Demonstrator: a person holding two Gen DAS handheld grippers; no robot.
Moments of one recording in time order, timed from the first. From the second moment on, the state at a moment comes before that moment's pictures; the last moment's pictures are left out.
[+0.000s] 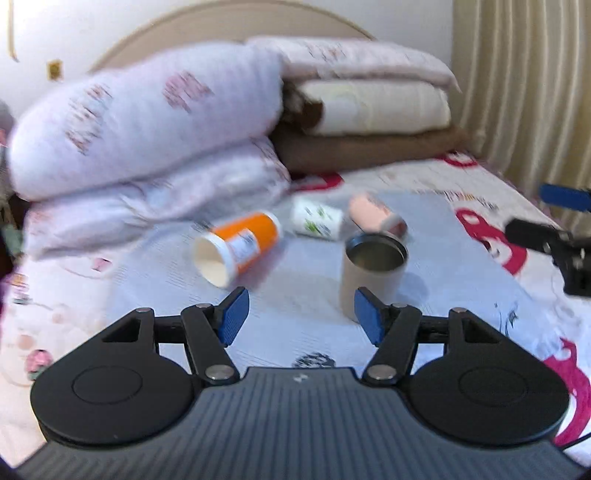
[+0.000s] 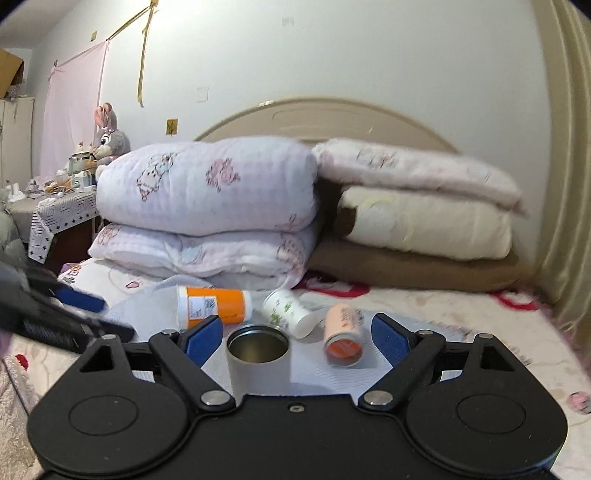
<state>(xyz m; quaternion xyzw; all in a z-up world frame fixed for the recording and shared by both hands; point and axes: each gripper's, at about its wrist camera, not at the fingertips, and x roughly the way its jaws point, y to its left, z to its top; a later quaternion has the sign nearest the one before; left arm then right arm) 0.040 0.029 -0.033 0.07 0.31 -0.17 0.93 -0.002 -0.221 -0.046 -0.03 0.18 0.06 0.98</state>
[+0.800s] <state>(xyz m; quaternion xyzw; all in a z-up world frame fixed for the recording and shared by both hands) -0.030 0.059 0.009 0.03 0.29 -0.05 0.95 -0.079 -0.187 0.002 -0.01 0.18 -0.06 0.98</state>
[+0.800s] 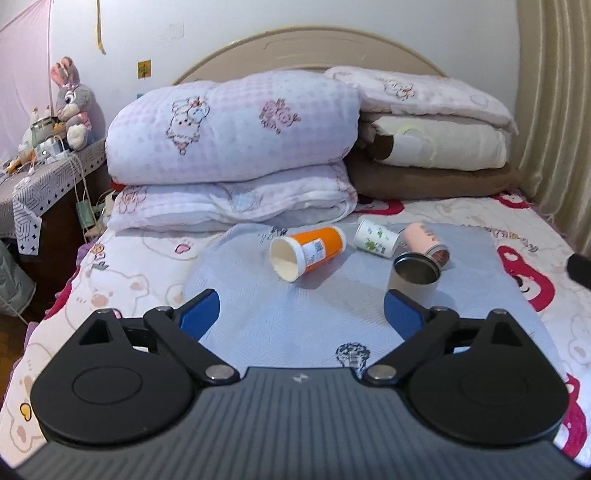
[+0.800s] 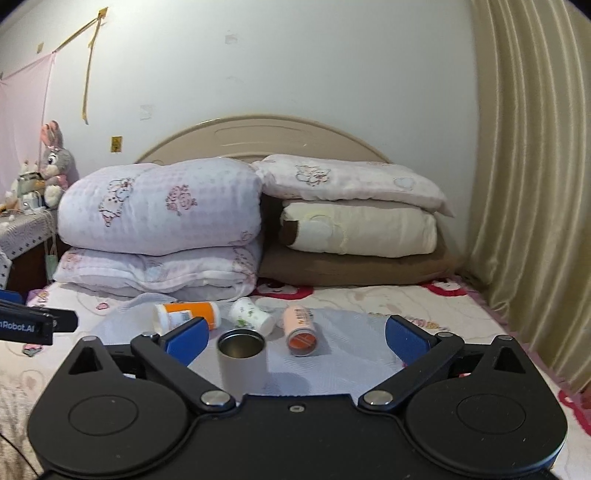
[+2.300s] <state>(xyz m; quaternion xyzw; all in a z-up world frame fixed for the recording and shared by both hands) -0.014 0.049 -0.010 0.04 0.36 -0.03 0.93 -0.072 -0.204 -0.016 0.00 0.22 -0.10 0.97</state>
